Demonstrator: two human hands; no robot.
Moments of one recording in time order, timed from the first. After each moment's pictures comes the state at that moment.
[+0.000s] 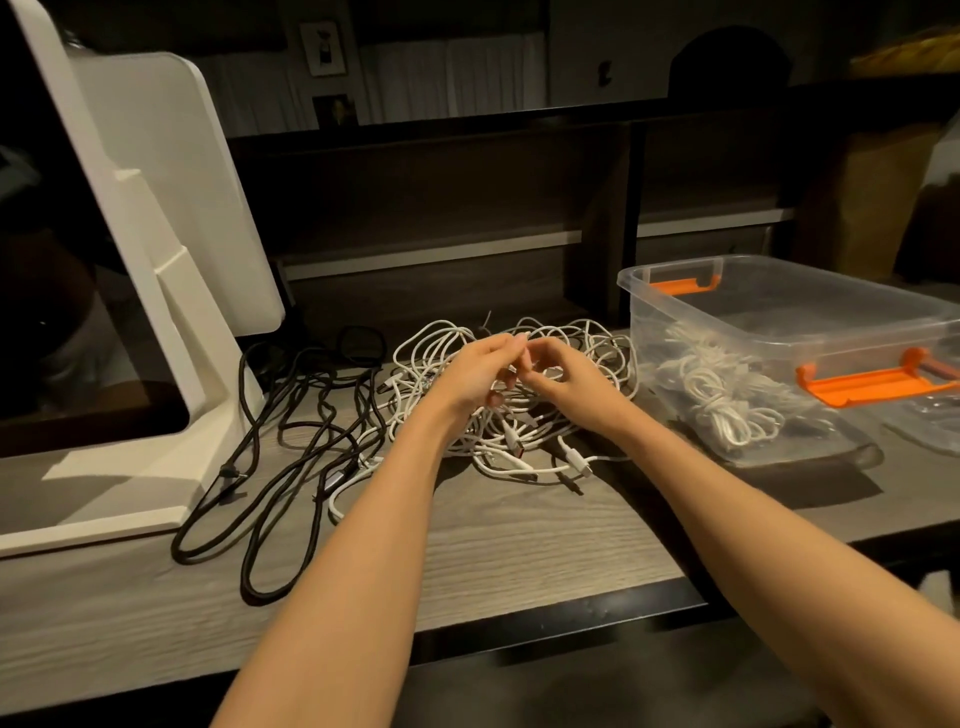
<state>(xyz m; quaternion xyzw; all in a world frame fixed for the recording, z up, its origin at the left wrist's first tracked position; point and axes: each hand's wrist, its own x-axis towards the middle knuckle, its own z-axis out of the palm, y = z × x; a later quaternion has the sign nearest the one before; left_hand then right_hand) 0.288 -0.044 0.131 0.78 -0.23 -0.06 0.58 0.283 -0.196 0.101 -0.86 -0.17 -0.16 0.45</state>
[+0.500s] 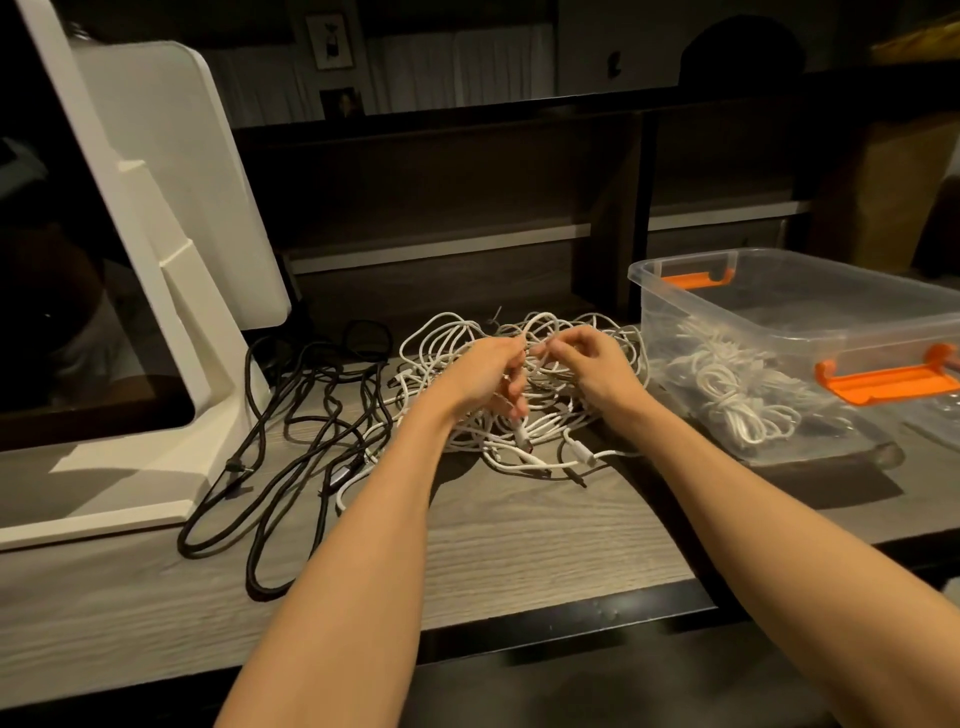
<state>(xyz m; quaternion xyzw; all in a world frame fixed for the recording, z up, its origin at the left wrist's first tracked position) 0.286 -0.041 0.140 0.79 -0.23 -0.12 0.56 0.294 -0.195 0.101 -0.75 -0.08 -0.19 0.62</state>
